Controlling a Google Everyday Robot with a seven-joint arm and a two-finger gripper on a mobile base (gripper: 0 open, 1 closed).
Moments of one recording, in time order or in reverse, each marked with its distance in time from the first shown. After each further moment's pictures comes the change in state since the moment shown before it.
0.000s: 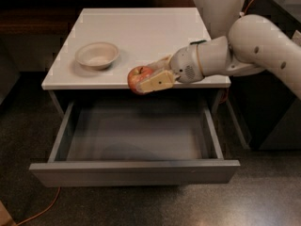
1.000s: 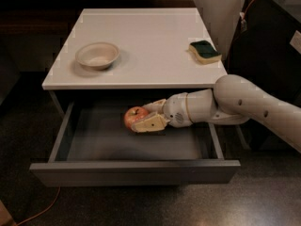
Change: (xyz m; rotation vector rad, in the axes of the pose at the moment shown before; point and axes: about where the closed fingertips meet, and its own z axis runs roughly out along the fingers) arm 0.106 0.035 0.055 -0.011 -0.006 0.137
